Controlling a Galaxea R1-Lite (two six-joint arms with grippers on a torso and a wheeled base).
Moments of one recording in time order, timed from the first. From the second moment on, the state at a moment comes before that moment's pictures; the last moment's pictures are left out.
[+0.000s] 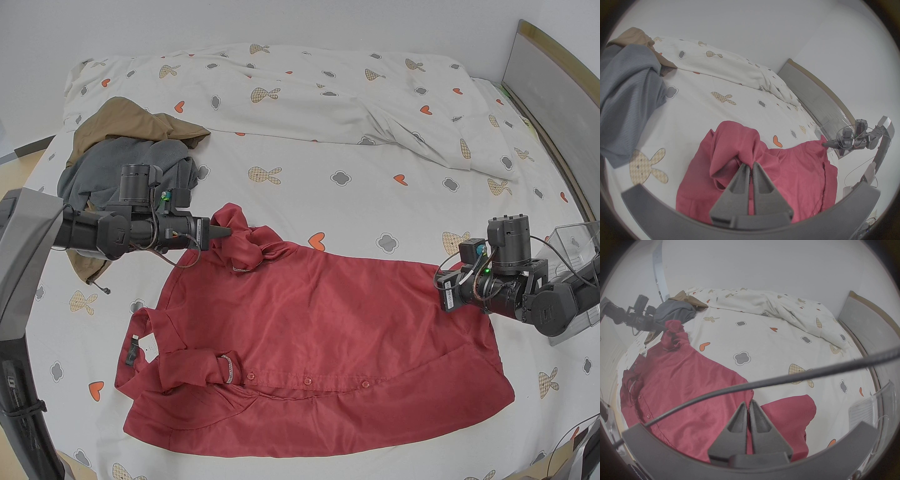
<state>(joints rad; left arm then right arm) -0.14 2.19 -1.56 -0.16 -0.60 0.01 0.35 1.83 -0.83 -0.50 -0.13 -0.11</state>
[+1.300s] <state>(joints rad) -0.10 1.19 -0.65 -0.07 -0.59 0.07 0.40 1.53 -0.47 -0.49 -0.17 -0.01</state>
